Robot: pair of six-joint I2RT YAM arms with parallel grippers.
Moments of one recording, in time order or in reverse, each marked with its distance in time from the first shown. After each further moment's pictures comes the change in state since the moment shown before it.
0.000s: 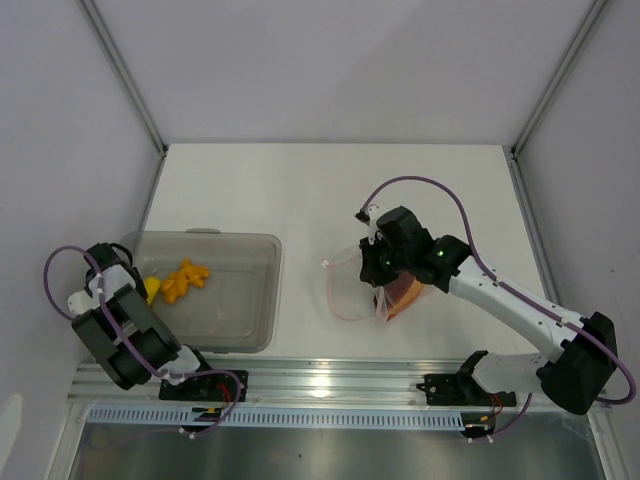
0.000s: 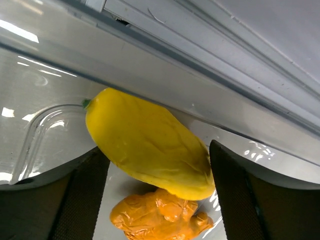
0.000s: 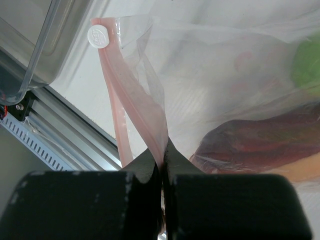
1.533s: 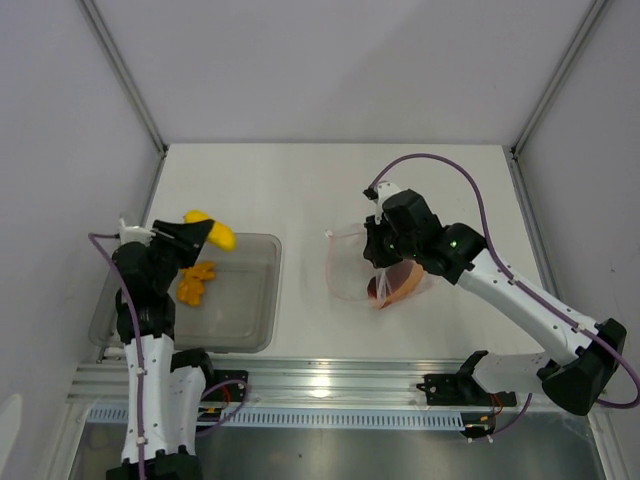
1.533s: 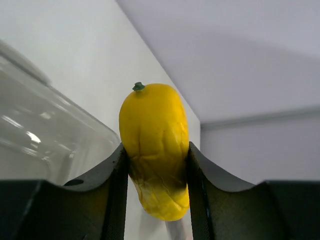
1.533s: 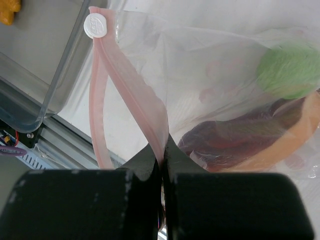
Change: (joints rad) left arm -0.428 -0.792 -0.118 0.255 0.618 0.310; right arm 0.010 -0.005 0.171 -0.081 0.145 0.030
